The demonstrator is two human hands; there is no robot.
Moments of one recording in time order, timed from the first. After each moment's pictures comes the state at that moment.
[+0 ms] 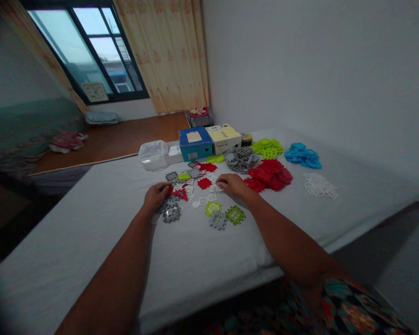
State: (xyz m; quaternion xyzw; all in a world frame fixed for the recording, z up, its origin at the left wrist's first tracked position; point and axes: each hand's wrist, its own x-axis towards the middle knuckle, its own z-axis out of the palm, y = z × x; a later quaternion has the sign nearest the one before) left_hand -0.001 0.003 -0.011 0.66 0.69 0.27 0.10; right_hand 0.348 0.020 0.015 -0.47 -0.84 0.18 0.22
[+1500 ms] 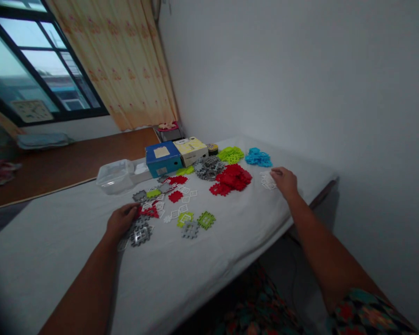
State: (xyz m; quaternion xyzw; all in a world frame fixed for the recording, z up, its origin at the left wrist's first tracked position) left_hand 0.000 0.004 0.002 0.66 0.71 0.22 0.08; right_hand 0.625 -0.042 -0.002 -0.74 -0.49 -0.01 0.46
